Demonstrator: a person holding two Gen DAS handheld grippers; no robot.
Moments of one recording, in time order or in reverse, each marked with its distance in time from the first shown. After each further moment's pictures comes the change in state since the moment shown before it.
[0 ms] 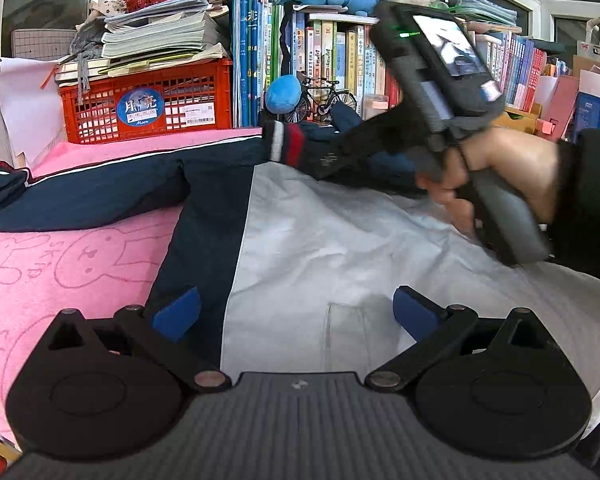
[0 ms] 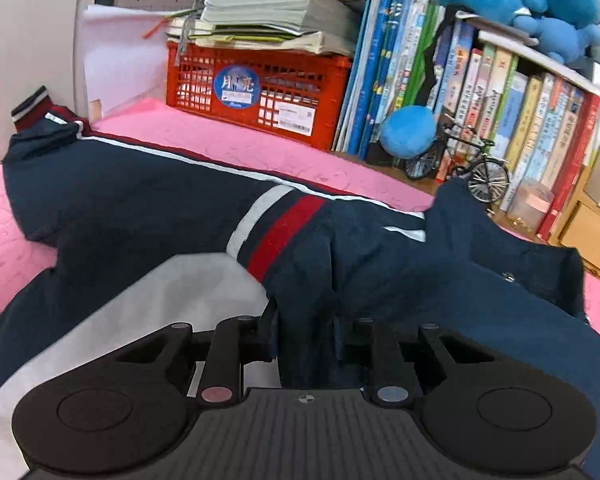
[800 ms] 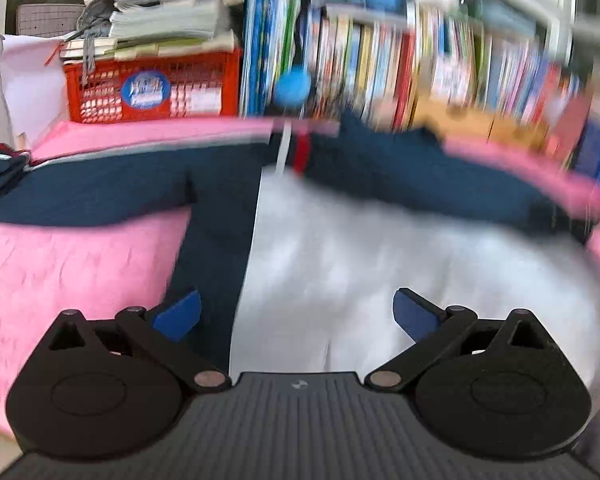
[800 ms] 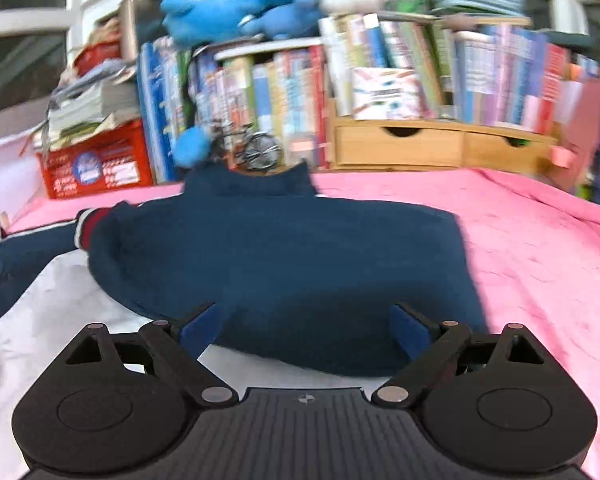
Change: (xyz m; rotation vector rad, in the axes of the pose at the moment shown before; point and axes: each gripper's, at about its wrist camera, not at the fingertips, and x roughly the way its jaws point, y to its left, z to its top) left arm -0.007 0.026 0.050 -0.128 0.008 -0.083; right arm -0.170 -0.136 -0.136 0.447 -0.109 -0.212
